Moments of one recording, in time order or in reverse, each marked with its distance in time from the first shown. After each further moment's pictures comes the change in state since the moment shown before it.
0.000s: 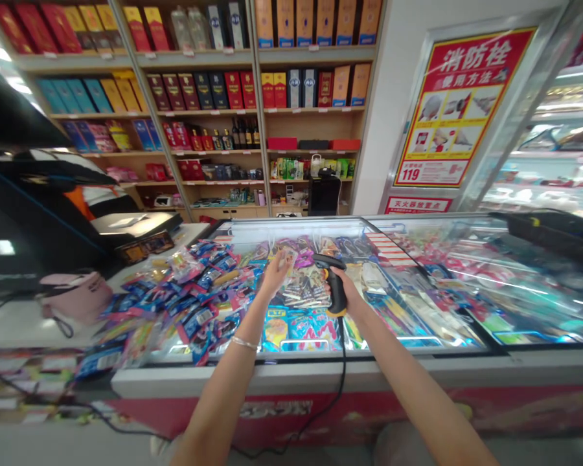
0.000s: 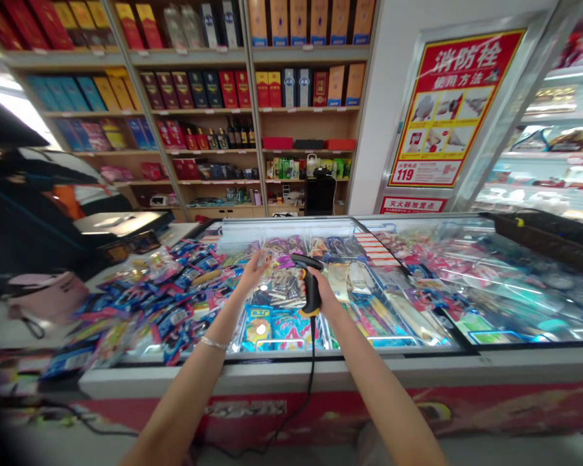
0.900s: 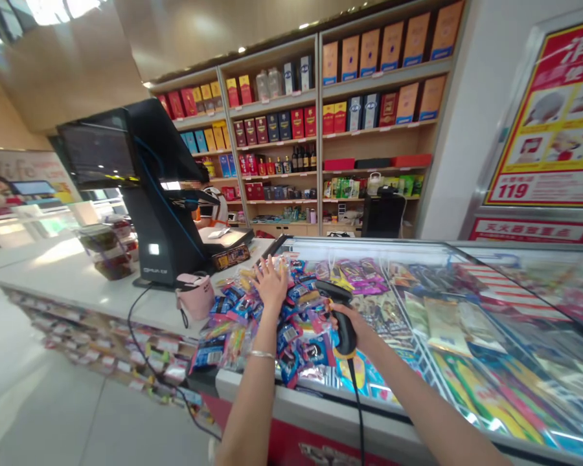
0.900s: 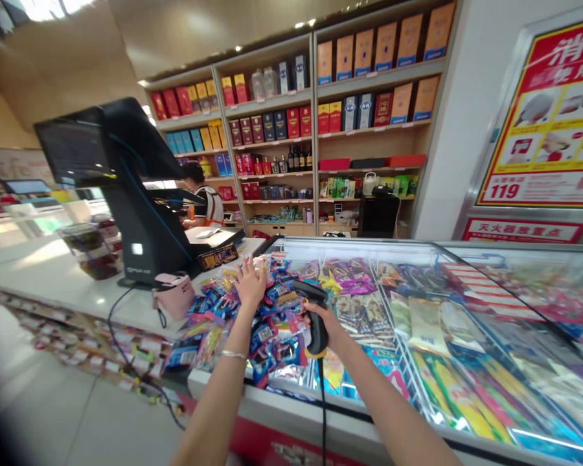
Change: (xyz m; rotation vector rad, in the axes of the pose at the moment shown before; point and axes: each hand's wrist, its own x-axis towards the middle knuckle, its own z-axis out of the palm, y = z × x) left_hand -0.006 -0.009 -0.200 0.765 0.574 -0.103; right_hand 0.043 0.116 0.143 -0.085 -0.301 0.051
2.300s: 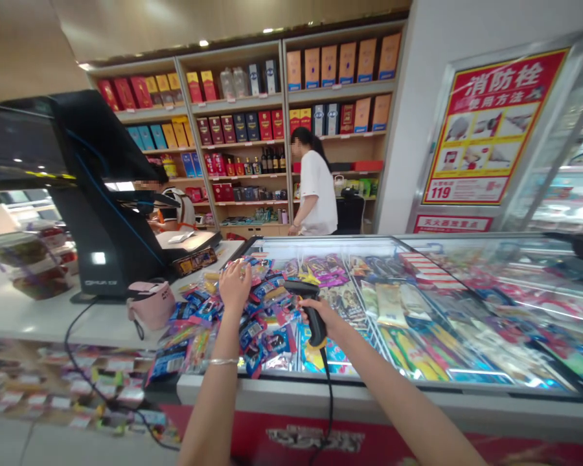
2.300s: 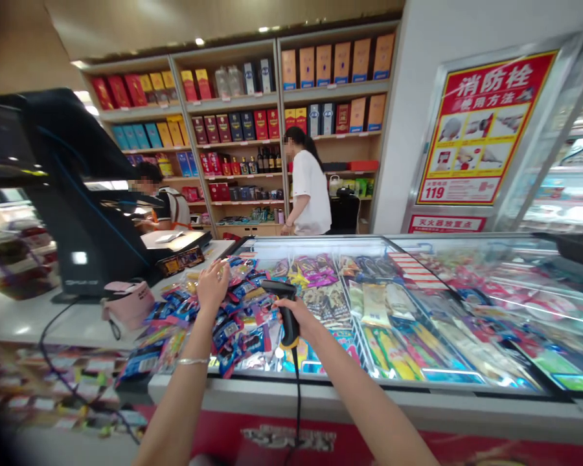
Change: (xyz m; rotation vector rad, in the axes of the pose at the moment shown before) left_hand -0.001 0.002 -0.016 0.031 0.124 0.310; right_hand -0.031 -0.023 -0.004 -0.064 0.047 0.009
